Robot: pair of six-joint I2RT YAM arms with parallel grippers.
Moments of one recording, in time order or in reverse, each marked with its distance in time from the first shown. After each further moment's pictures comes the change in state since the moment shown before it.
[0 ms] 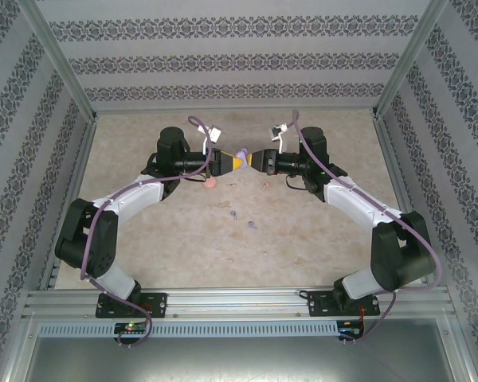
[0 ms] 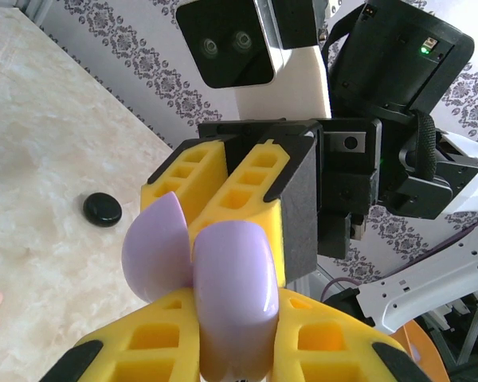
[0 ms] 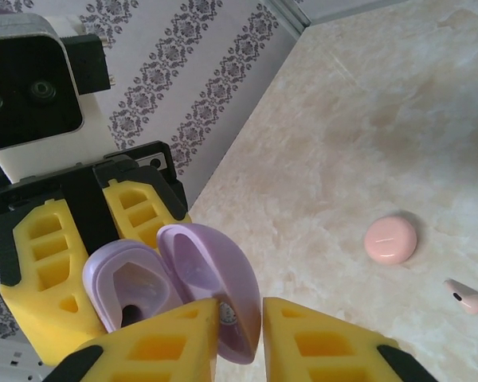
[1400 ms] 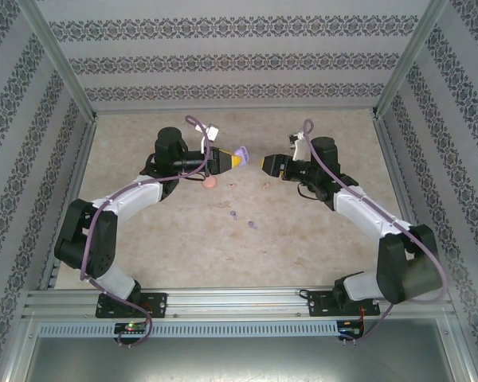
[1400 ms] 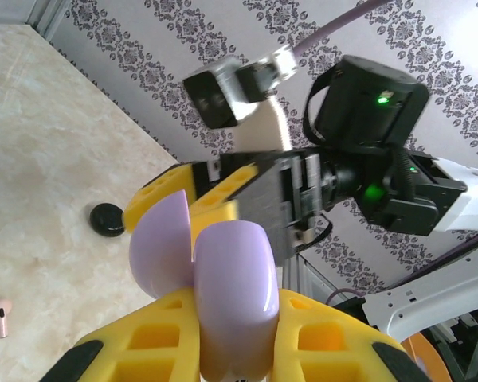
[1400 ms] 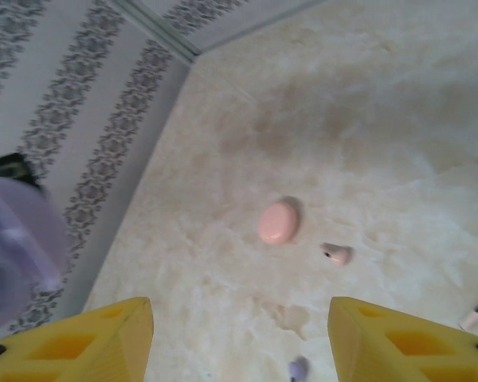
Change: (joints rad) left arm 0.011 -0.004 -0.011 0.039 -0.014 -0.022; right arm -0.077 -0.108 -0.119 -0.076 0.183 -0.012
